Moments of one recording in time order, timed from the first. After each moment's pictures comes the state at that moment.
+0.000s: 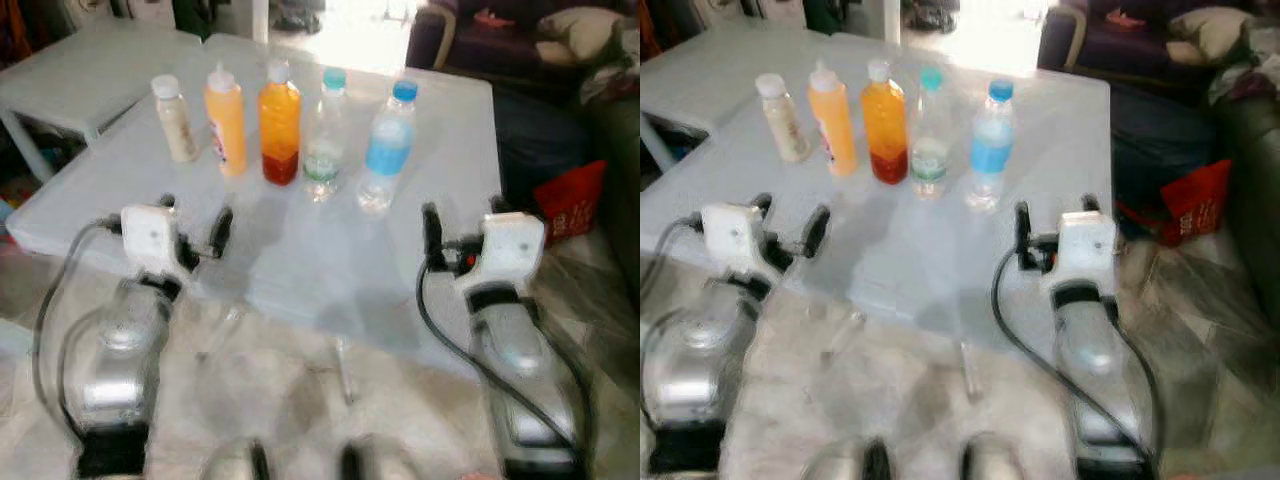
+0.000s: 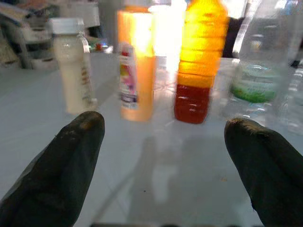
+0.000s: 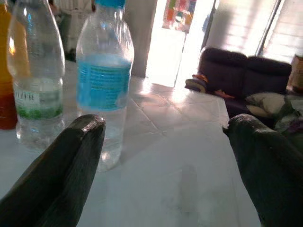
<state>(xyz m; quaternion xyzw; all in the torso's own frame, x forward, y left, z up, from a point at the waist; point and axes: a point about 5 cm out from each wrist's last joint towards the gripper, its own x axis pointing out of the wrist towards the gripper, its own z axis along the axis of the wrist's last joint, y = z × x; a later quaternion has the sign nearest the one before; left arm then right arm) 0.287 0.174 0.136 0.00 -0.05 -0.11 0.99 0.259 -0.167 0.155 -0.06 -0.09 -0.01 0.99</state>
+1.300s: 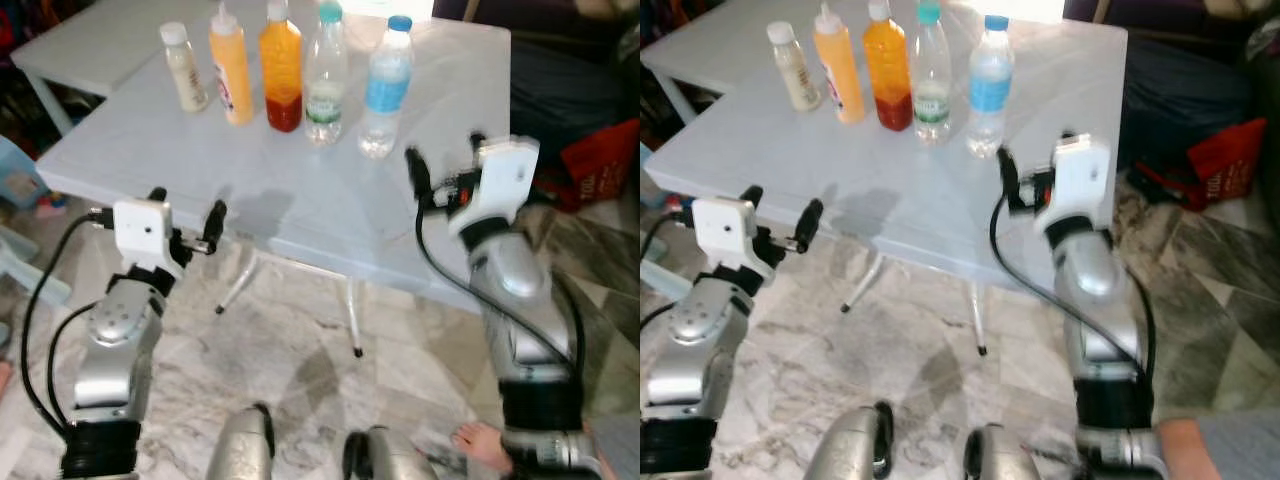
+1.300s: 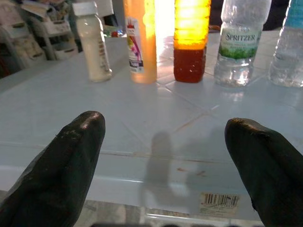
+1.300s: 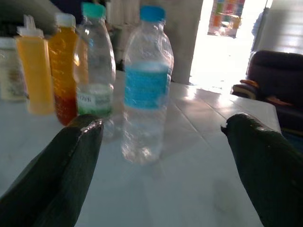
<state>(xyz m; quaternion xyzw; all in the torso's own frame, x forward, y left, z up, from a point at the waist) 0.284 0.193 0.144 0.04 -0.06 -0.09 0.99 0.300 -0.158 0.189 -0.05 -0.14 0.08 0.99</state>
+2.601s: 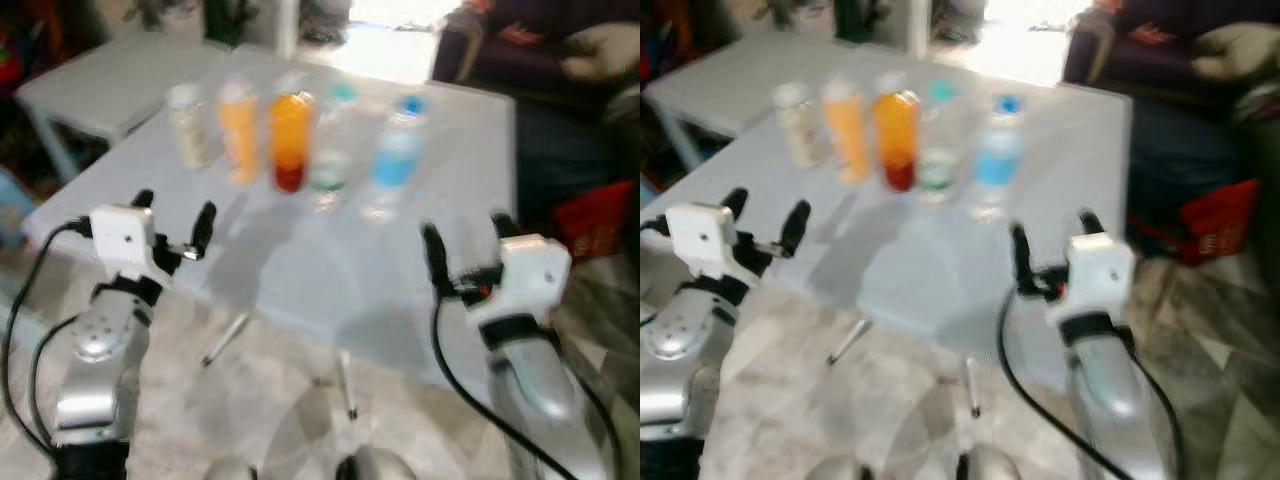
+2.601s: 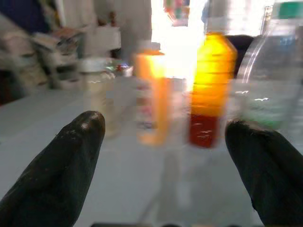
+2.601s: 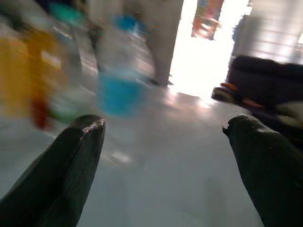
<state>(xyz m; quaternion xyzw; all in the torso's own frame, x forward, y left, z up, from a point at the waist) 0.269 0.185 0.145 0.00 -0.07 -0.10 0.99 0.213 -0.175 0.156 -0.06 -0.07 0.02 1.00</state>
